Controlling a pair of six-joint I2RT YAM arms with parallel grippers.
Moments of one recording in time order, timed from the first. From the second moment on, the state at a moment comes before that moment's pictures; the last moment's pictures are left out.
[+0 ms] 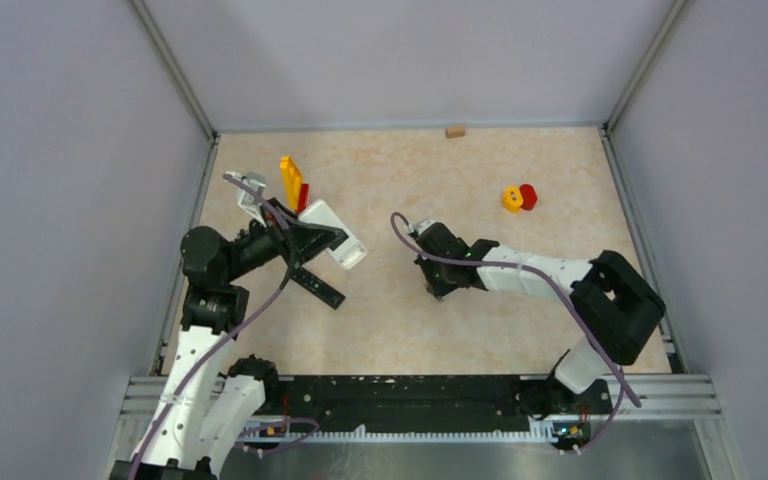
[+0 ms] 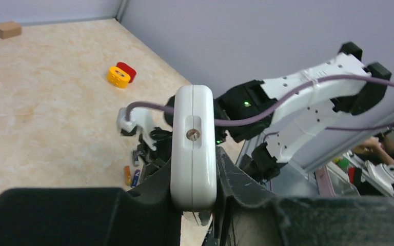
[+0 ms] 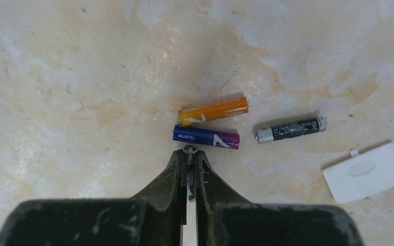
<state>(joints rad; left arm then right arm) -0.12 0.71 0.70 0.23 0.98 -0.71 0.84 1.63 0.94 -0.39 0.11 0.26</state>
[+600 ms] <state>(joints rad) -0.15 0.75 0.58 0.52 0.49 -1.22 0.84 1.10 0.95 0.01 0.08 0.74</state>
